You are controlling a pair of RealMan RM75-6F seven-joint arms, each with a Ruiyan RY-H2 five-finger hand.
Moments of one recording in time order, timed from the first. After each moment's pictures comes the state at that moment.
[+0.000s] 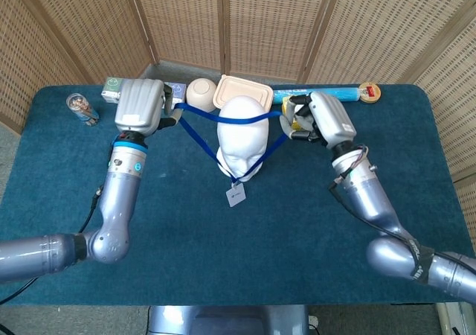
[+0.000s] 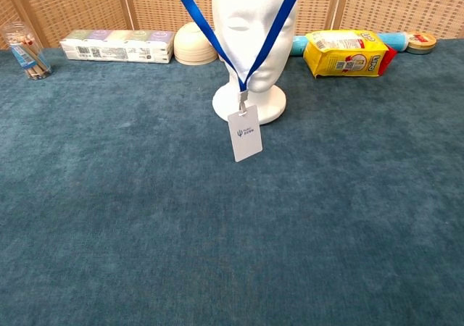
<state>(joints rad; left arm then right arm) -1.07 -1.33 -0.55 -1.76 0.50 1.29 0.84 0.86 -1.10 0.56 -1.80 -0.74 0.90 -0.02</state>
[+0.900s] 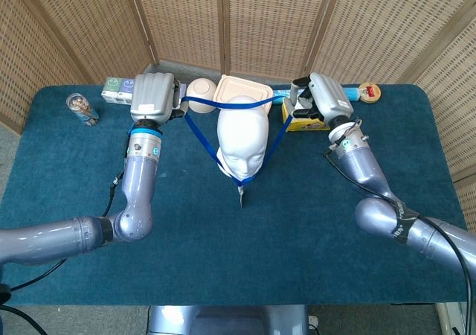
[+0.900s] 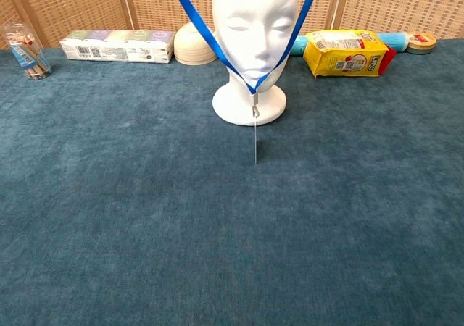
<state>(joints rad) -1.20 -1.43 -0.52 -1.52 0.35 1.24 0.87 1.03 -1.17 0.48 -1.50 -0.58 0.74 -0.05</state>
